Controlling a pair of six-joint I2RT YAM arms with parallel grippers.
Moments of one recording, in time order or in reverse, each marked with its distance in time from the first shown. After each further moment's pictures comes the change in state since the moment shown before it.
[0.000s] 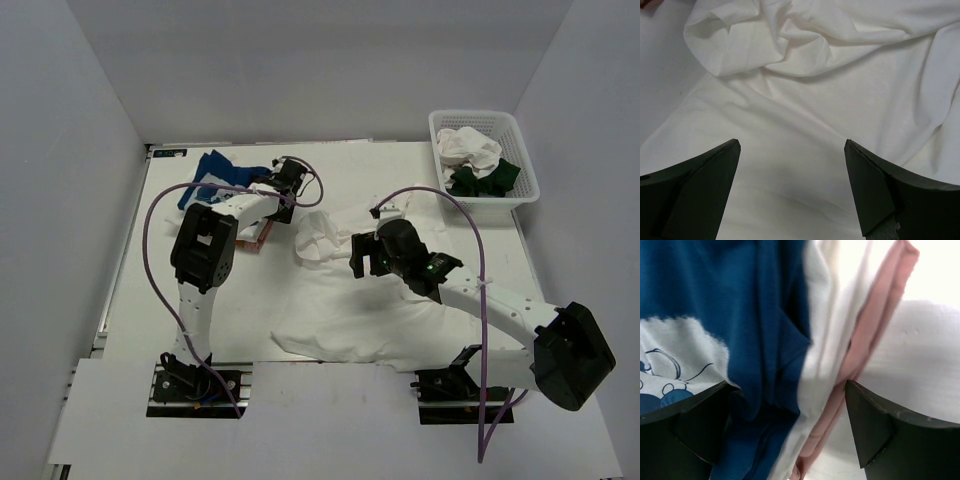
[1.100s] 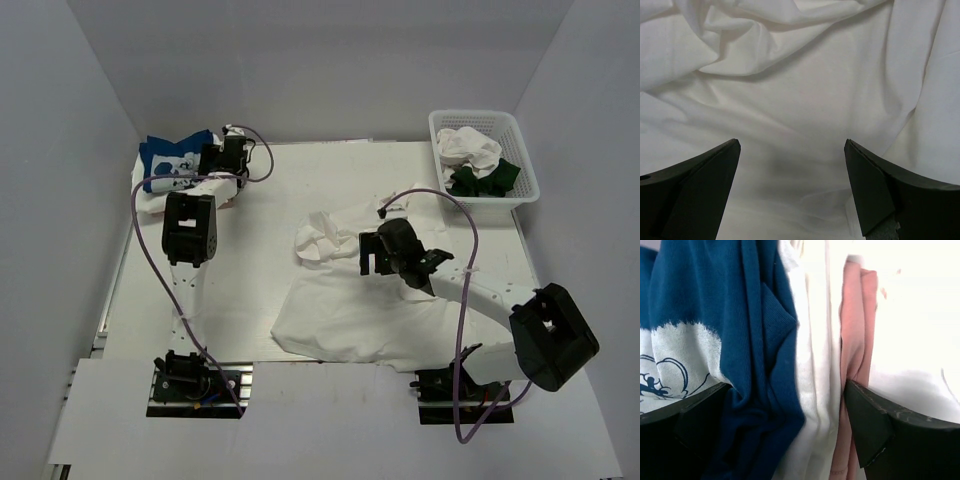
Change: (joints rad) left arm 0.326 0.271 0.216 0.554 0.000 0.330; right arm -0.068 0.109 -0.022 0.022 0.074 0.038
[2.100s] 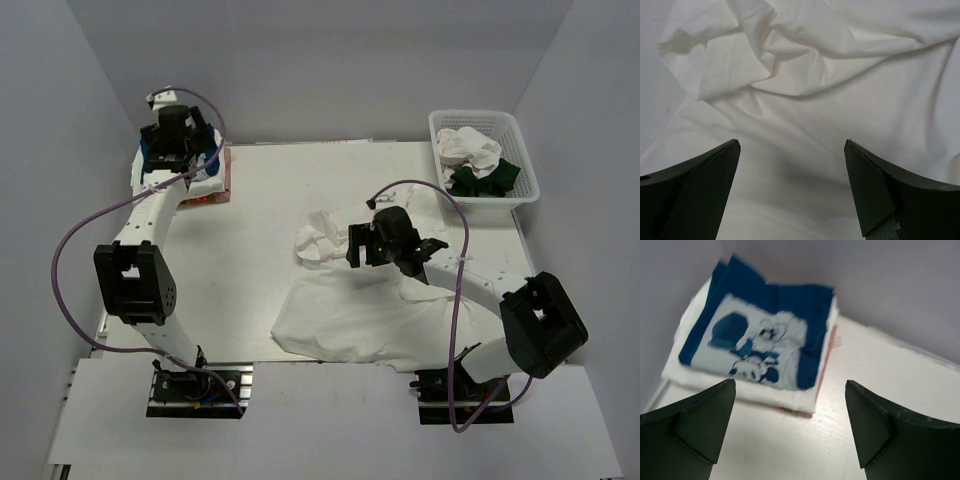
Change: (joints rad) left arm 0.078 -0.705 -0.256 -0.169 0.261 -0.384; right arm -0.030 0.086 0.092 0.038 -0.175 -0.029
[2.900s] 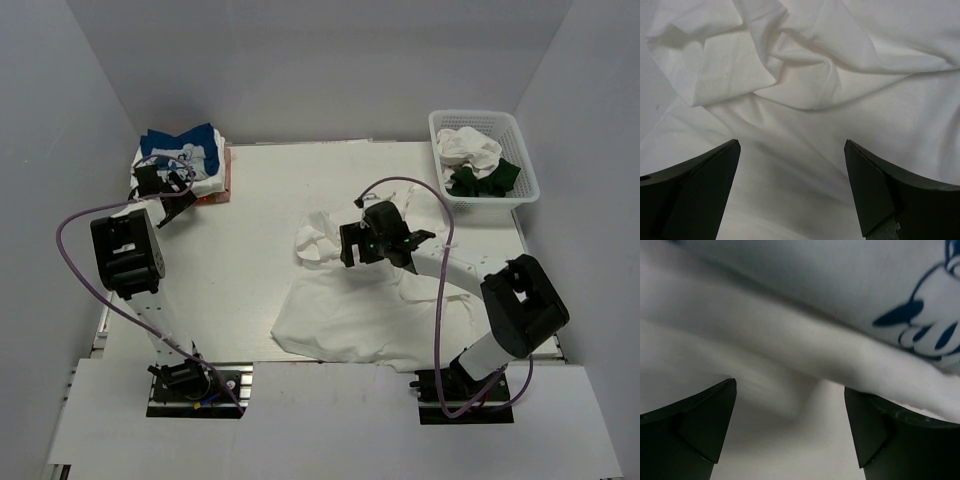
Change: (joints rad) left arm 0.318 0.282 -0.287 0.095 0.402 -0.211; right arm 0.000 0.136 0.090 -0.020 -0.067 -0.070
